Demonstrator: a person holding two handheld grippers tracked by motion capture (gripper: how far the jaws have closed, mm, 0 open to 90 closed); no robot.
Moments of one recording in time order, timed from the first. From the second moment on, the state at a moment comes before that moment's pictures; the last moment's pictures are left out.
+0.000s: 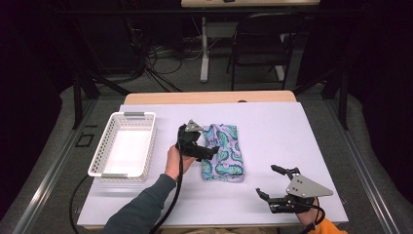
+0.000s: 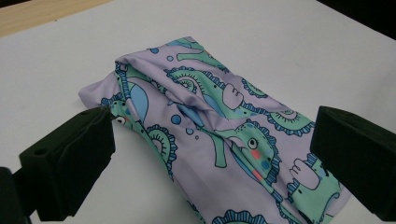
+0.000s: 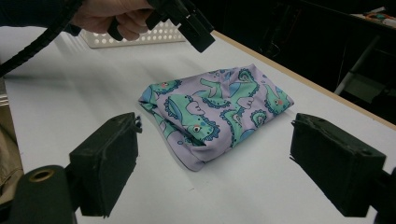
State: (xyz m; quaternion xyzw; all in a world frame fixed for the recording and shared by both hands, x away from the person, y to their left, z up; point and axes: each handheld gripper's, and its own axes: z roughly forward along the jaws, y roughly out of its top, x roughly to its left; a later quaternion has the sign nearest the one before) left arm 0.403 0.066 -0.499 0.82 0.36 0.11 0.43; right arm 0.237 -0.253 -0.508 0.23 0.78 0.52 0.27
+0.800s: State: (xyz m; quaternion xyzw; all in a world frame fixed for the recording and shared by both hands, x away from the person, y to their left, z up) left arm 0.430 0.049 -0.541 0.83 0.43 0.07 0.34; right arm 0.237 -0.253 -0.508 0.23 0.78 0.52 0.27
